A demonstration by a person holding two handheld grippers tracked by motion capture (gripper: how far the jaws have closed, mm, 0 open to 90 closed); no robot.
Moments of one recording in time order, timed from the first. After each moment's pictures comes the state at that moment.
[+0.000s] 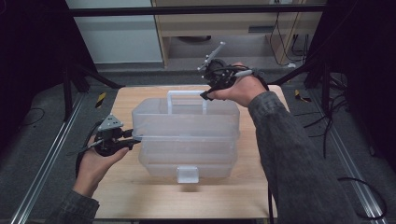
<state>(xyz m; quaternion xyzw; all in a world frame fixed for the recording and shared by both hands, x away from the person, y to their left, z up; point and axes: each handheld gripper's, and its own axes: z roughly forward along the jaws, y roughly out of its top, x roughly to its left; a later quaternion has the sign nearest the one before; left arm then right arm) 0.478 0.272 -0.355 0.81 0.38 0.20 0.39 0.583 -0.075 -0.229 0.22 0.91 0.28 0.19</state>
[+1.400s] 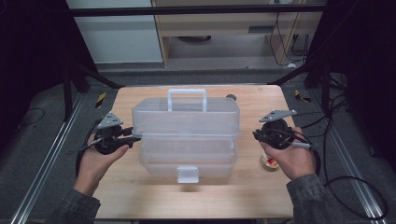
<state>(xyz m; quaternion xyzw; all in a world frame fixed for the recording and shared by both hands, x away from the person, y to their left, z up) 0.479 0.269 -0.349 0.81 0.39 0.21 0.40 0.466 -0.201 -0.338 0.42 0.82 0.31 0.23</state>
